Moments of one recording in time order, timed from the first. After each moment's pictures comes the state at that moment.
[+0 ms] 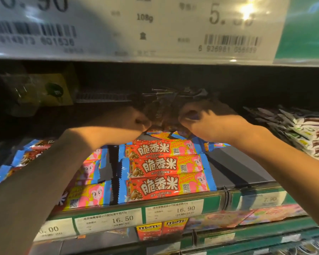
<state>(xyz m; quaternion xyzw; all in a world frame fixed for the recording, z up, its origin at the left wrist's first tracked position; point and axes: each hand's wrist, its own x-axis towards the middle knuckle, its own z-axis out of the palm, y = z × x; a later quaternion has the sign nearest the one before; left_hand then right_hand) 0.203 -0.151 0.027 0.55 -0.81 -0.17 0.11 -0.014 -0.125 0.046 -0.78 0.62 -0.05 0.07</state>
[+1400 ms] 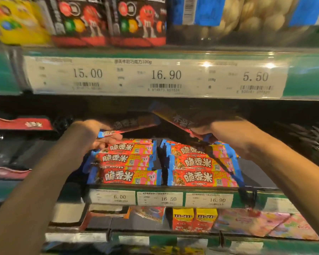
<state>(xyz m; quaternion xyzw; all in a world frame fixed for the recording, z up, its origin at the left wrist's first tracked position) 0.357 -0.097 0.033 0.72 -0.40 -0.40 0.40 0.045 -0.067 0.079 -0.66 0.55 -0.33 0.39</state>
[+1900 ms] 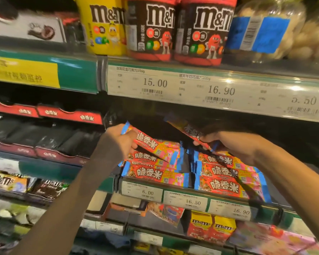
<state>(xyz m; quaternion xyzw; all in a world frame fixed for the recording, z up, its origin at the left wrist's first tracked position) 0.347 -0.027 0.032 0.68 -0.44 -0.31 0.51 0.090 -0.070 0.084 -0.67 0.52 -0.26 0.47</state>
